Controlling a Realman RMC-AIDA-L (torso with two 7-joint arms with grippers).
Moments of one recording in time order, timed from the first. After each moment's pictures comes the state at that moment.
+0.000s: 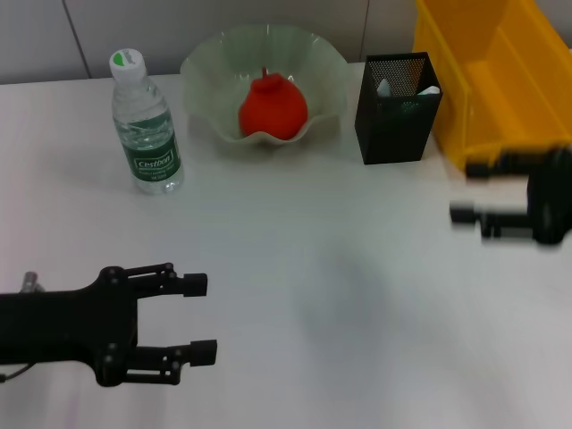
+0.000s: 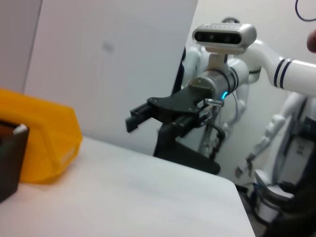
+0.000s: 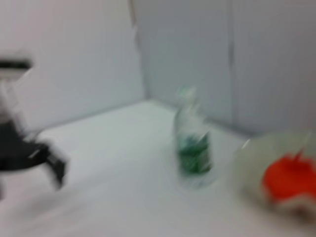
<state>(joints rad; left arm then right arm) -0.44 -2.01 0.94 0.62 1.82 1.85 -1.29 0.23 2.07 -0.81 -1.26 -1.89 -1.72 1.64</state>
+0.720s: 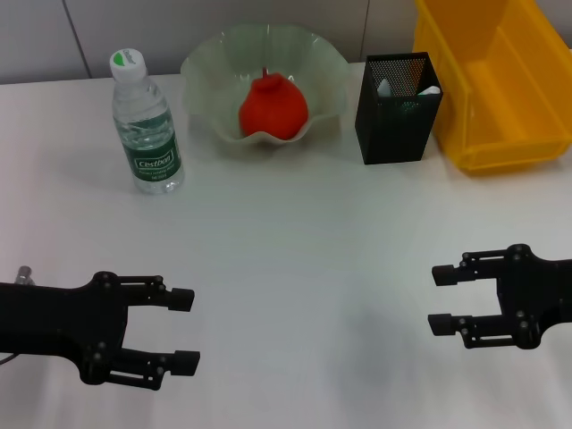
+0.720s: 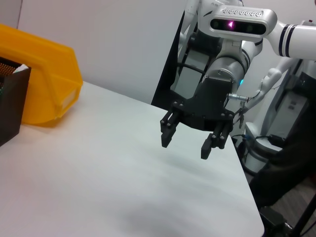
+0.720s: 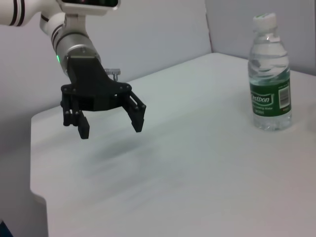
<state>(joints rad) -0.51 -1.97 0.94 0.63 1.96 1.84 -1.39 0.26 2.07 -0.82 -1.01 -2.01 -1.78 1.44</state>
